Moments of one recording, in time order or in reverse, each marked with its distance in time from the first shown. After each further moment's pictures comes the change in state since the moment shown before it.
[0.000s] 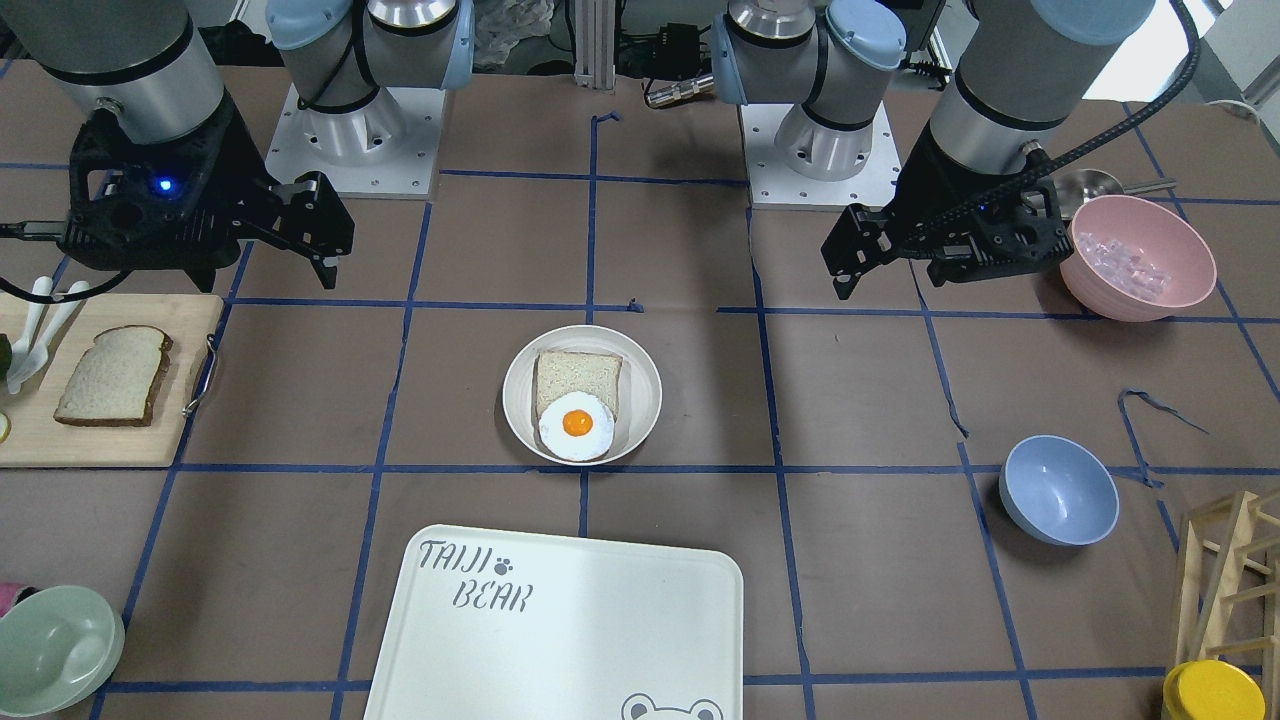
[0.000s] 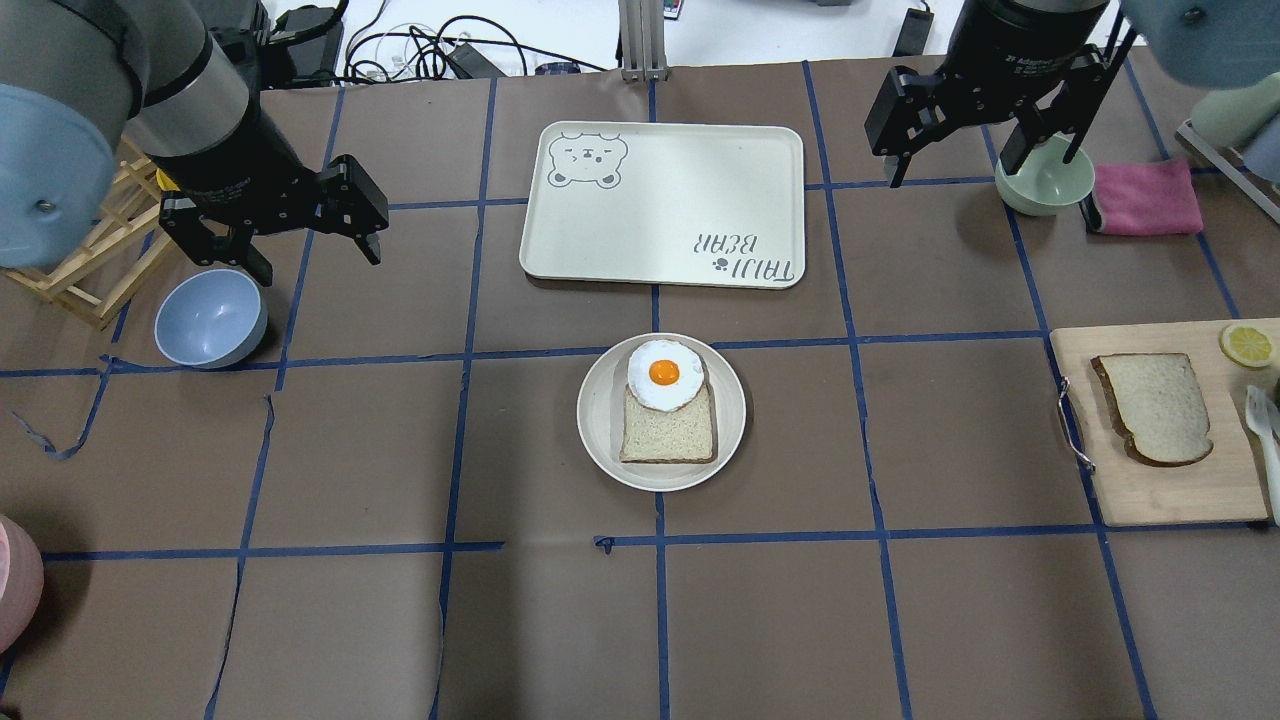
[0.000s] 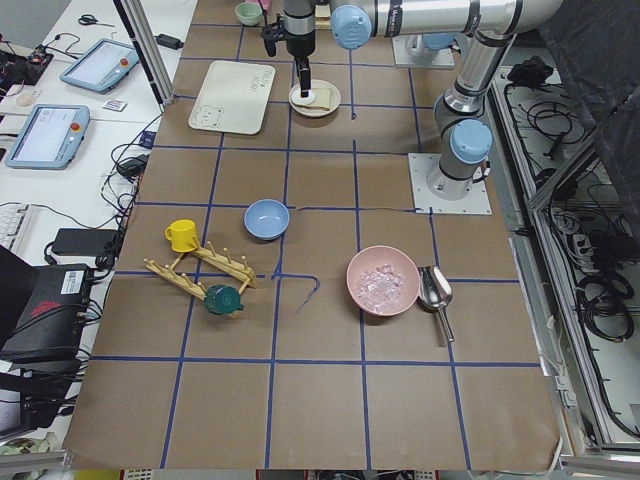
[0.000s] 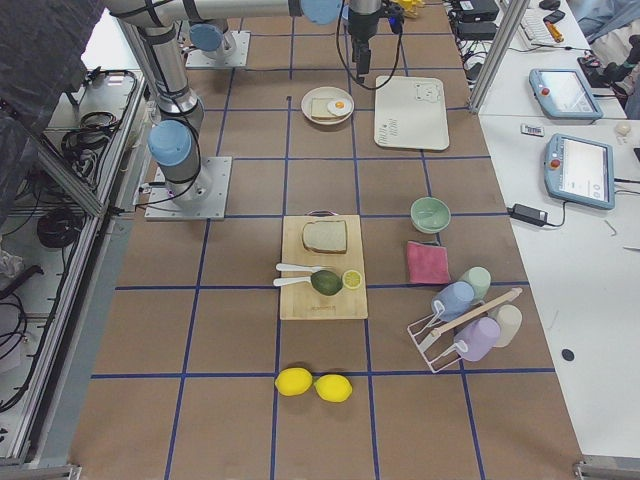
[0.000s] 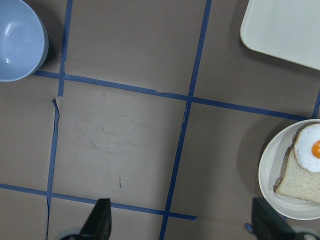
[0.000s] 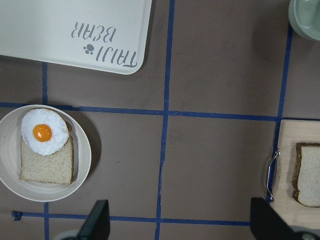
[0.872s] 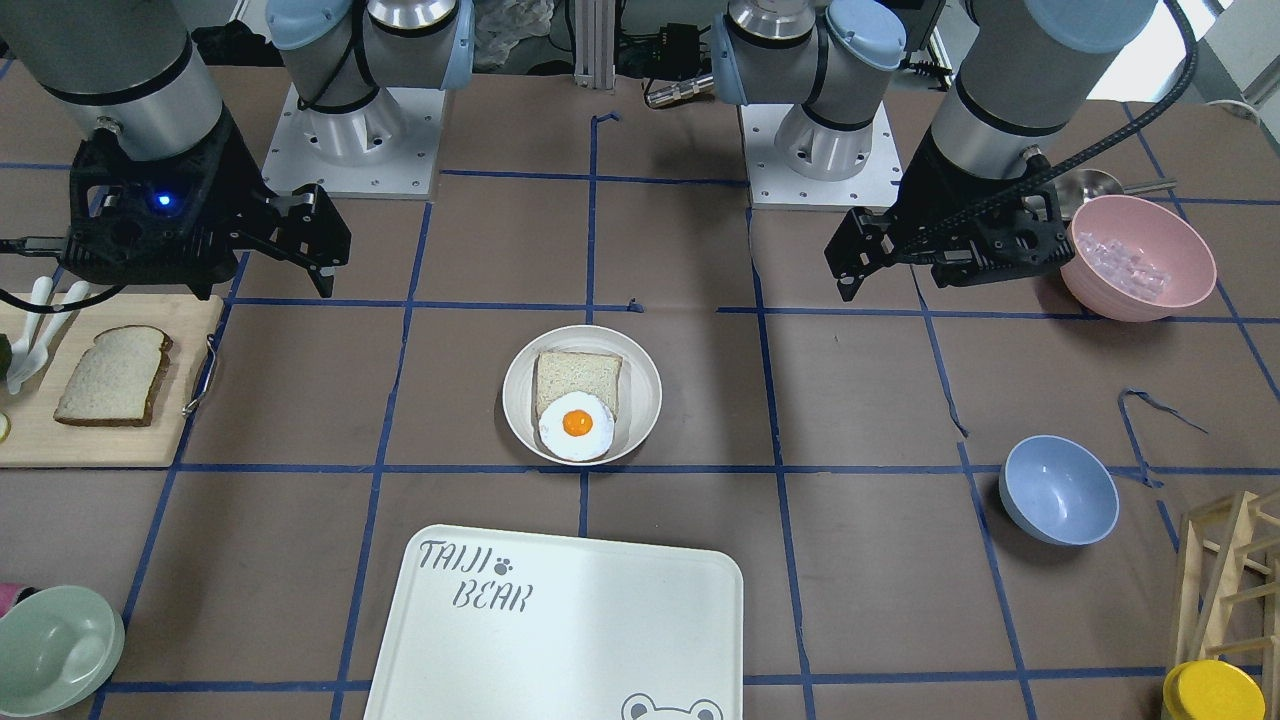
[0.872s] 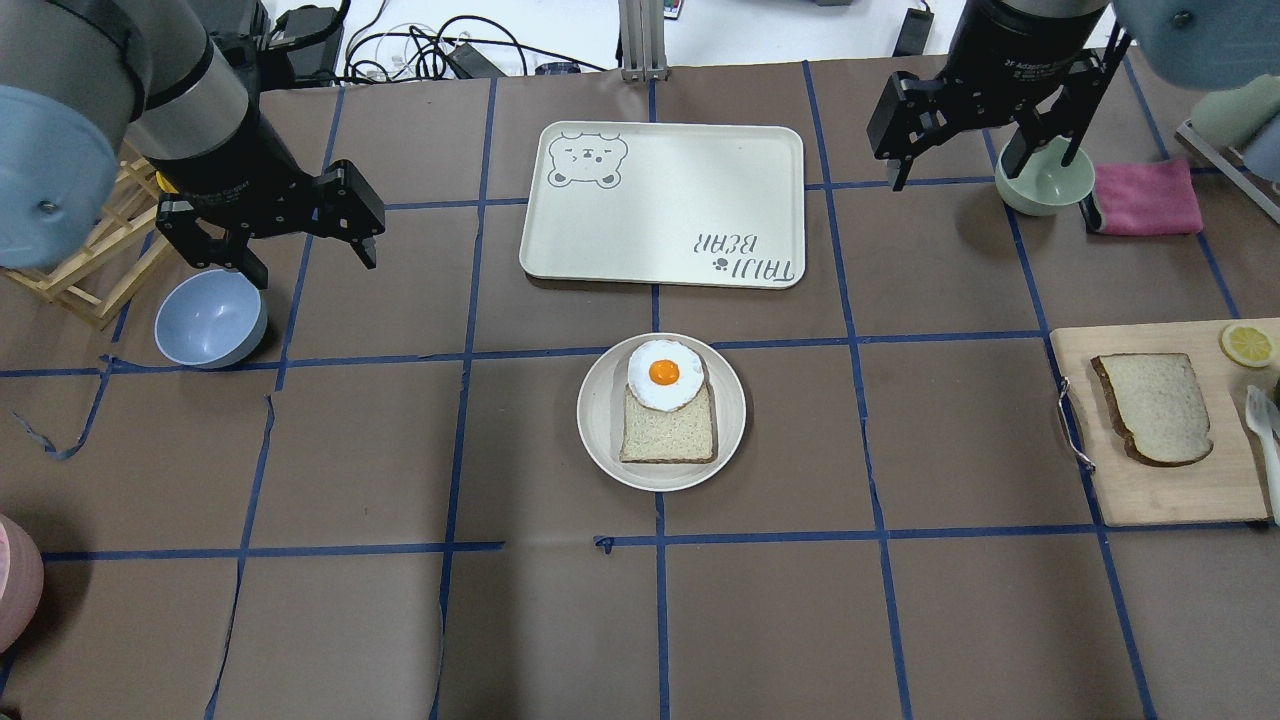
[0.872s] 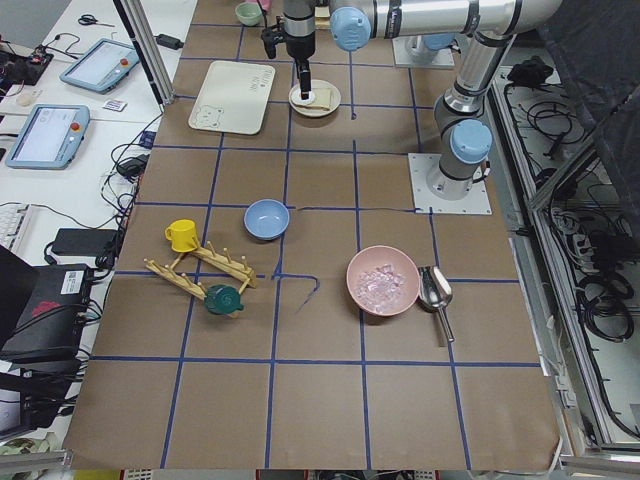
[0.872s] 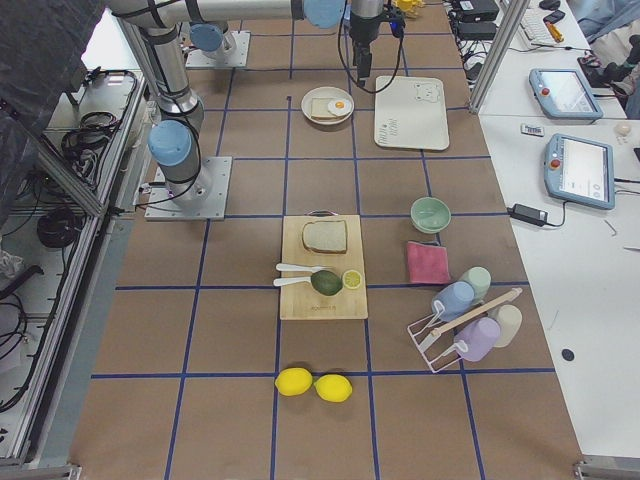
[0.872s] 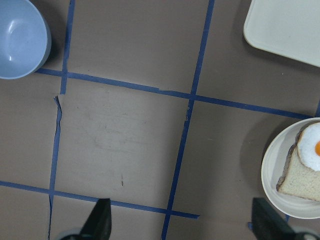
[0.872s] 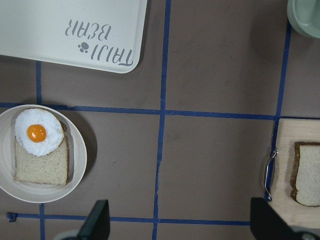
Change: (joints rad) left arm 0.002 -0.003 -0.003 -0.001 0.016 0.007; right arm -0.004 0.011 0.004 -0.003 -0.008 -0.002
